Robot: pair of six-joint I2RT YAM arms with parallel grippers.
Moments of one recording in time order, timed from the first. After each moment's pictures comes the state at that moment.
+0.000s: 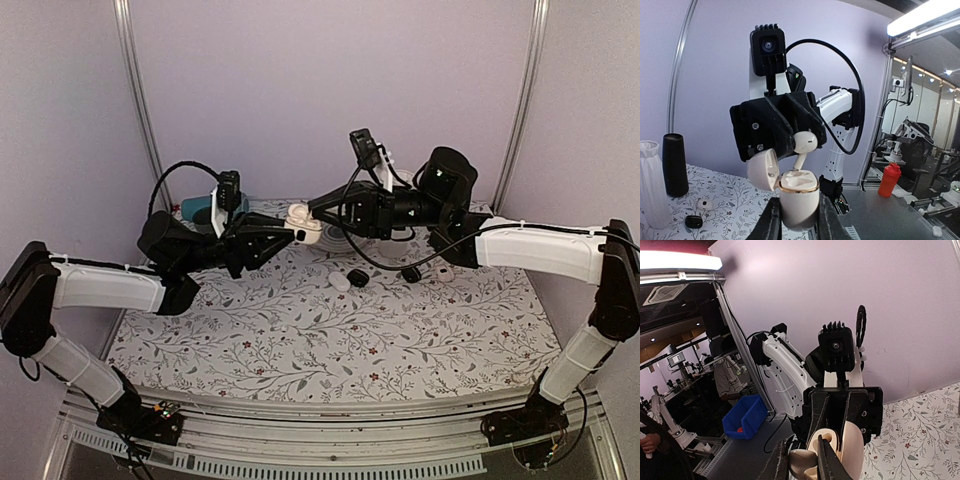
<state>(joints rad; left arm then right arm) -0.68 1.46 0.70 1.28 0.83 -0.59 0.81 1.63 1.23 0.68 -0.96 0.56</state>
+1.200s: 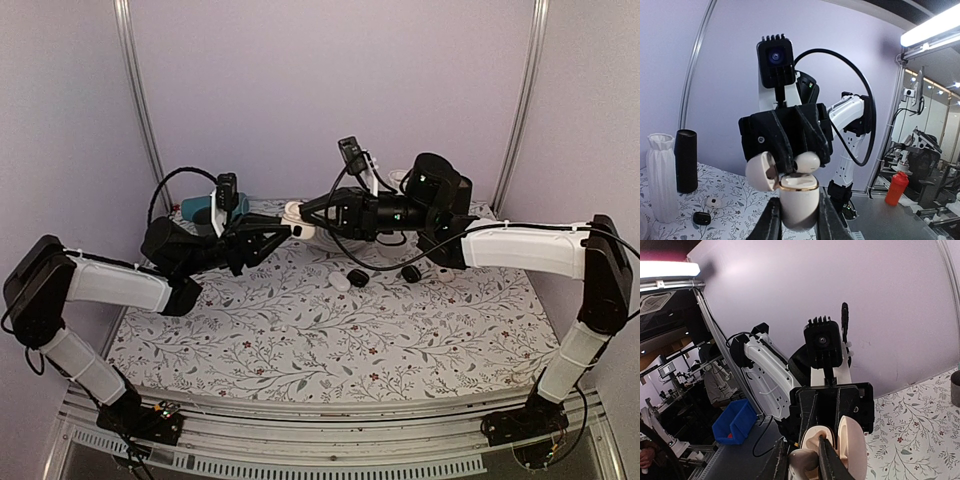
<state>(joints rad) -0.65 1.53 0.68 1.39 0.80 -0.64 0.82 1.70 1.25 0.68 -0.90 0.56</state>
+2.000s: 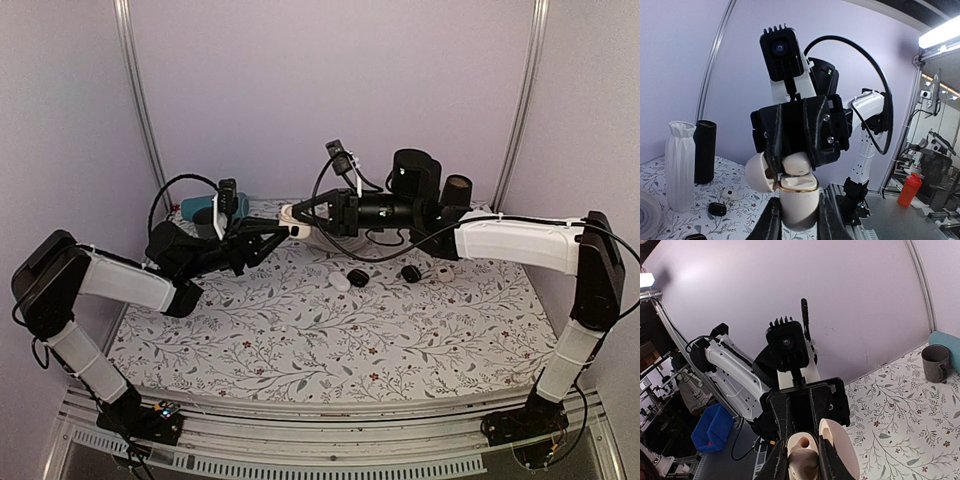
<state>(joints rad) -0.59 1.60 0.65 1.44 0.79 -0.64 0.82 1.75 1.35 0.44 -0.75 0.49</state>
